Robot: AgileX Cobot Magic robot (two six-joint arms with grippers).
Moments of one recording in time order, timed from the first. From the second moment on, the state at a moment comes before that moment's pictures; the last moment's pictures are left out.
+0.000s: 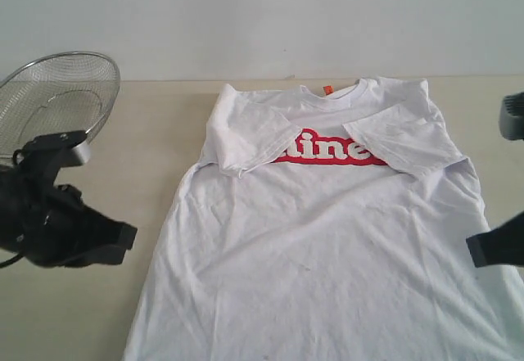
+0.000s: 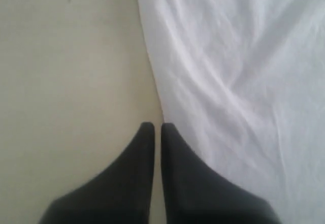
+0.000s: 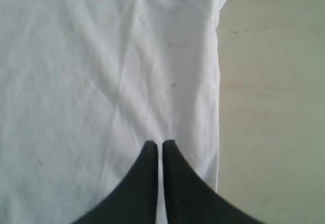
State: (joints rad) left arm -0.24 1.56 -0.61 -0.84 0.40 0.69; right arm 0.41 0.99 -0.63 -0.35 0.90 0.56
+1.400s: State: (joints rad) left arm -0.24 1.48 -0.39 -1.38 0.52 1.18; right arm -0.40 1.33 -0.51 0.51 0.96 -0.50
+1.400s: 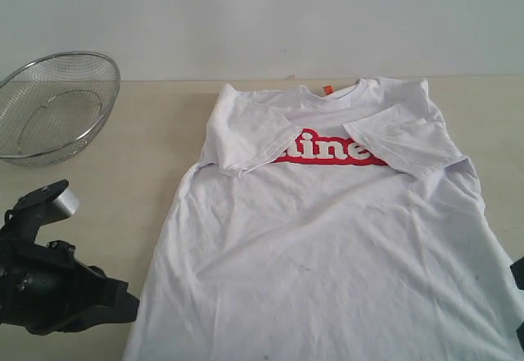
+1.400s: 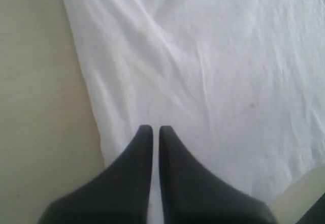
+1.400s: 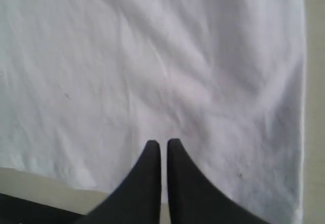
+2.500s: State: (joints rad) left arm -0.24 1.48 -0.39 -1.39 0.53 1.20; right arm -0.41 1.60 -0.55 0.21 0.86 -0.17
